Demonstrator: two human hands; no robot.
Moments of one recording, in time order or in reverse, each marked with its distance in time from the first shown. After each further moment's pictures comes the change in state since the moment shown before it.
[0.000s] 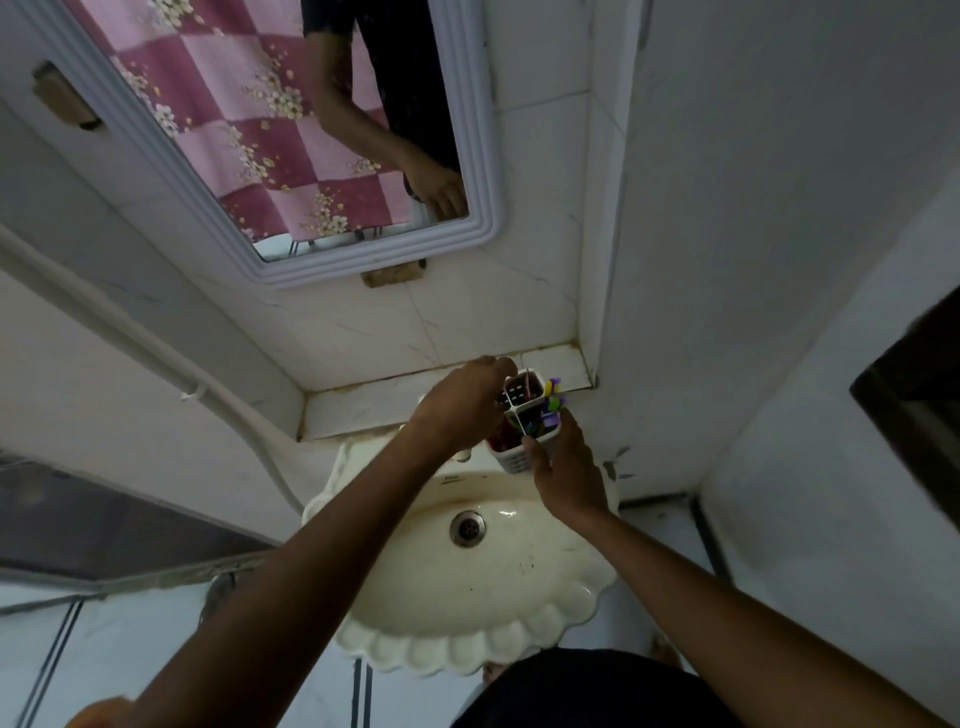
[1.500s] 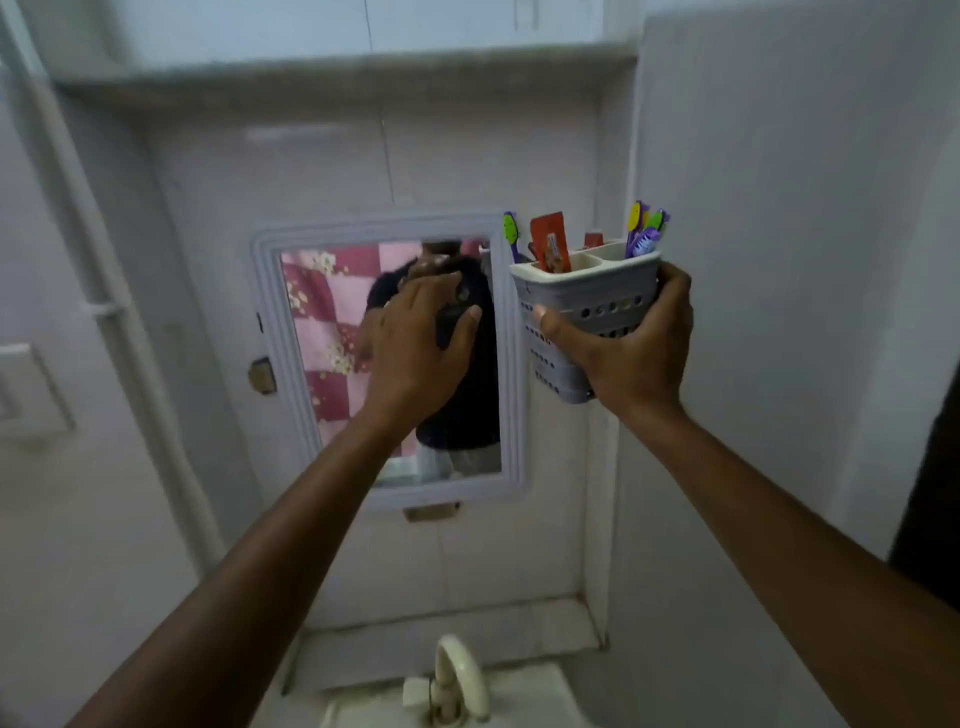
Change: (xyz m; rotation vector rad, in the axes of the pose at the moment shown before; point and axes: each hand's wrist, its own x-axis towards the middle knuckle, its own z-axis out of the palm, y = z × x) left_hand -0.006 0.002 -0.316 -0.164 1.108 0.200; right_hand 0.031 -0.372 -0.278 0.396 0.841 -0.750
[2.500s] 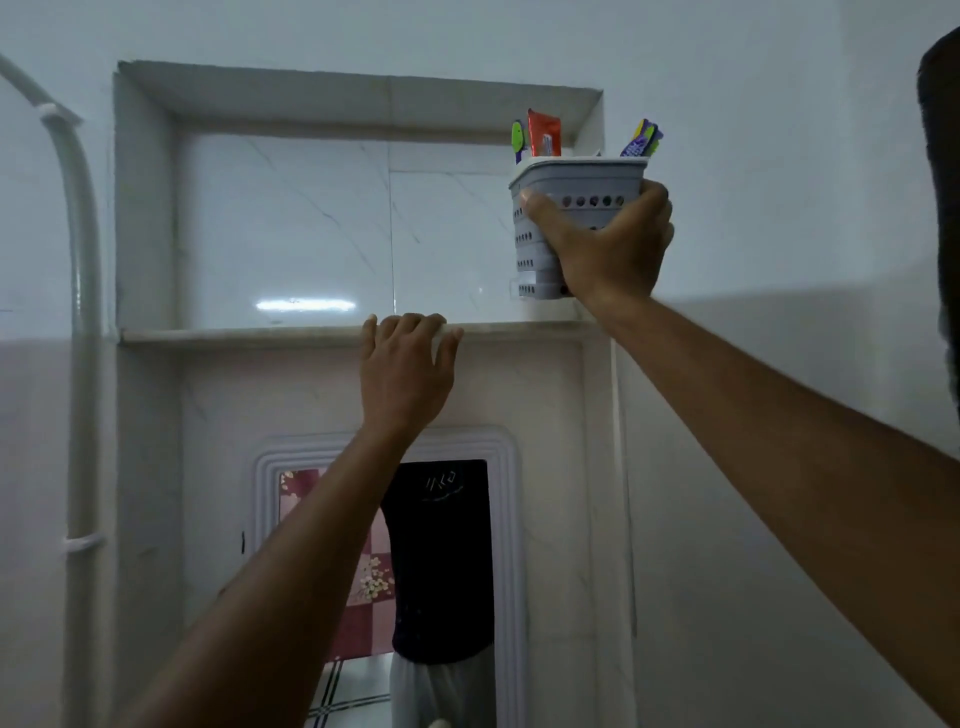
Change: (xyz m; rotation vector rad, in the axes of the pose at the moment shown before) left_hand 0.216 0.015 -0.043 0.294 0.327 0.098; right_hand 0.256 -0.190 0.061 0.037 0.243 -0.145
